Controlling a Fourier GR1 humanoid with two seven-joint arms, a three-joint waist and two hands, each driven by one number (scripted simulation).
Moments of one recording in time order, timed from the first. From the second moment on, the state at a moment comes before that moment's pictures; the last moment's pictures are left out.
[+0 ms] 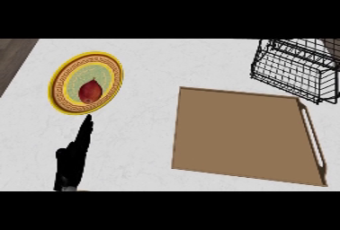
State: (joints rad) left arm 0.07 0.28 -0.26 -1.43 0.13 0.33 -0.02; right arm -0.60 -1.09 -0.35 -1.22 0.17 0.30 0.31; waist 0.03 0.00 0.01
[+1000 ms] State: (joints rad) left arm 0.06 0.25 -0.26 -1.43 0.09 0.34 -0.01; right arm -1.01 -0.86 -0.10 -0.64 0.49 0.12 0.11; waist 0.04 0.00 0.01
